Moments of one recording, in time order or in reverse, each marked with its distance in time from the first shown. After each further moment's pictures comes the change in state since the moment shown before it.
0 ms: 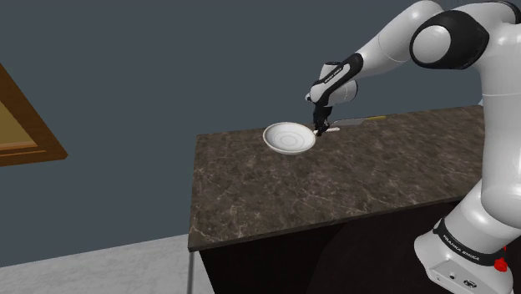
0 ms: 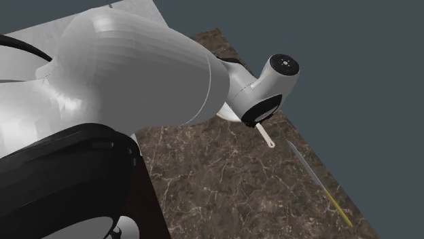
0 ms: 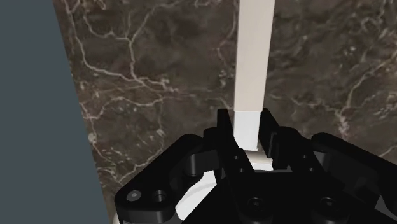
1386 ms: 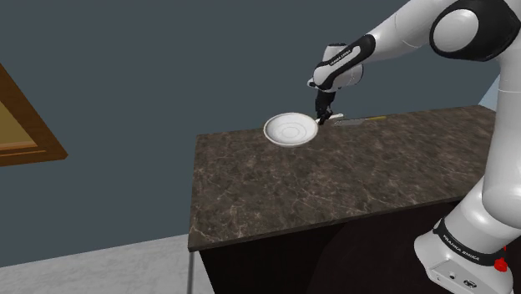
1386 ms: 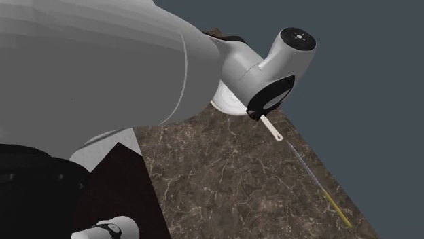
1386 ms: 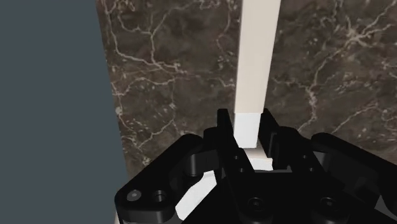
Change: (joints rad) arm 0.019 -0.117 -0.025 0.014 -0.038 -0.129 0.024
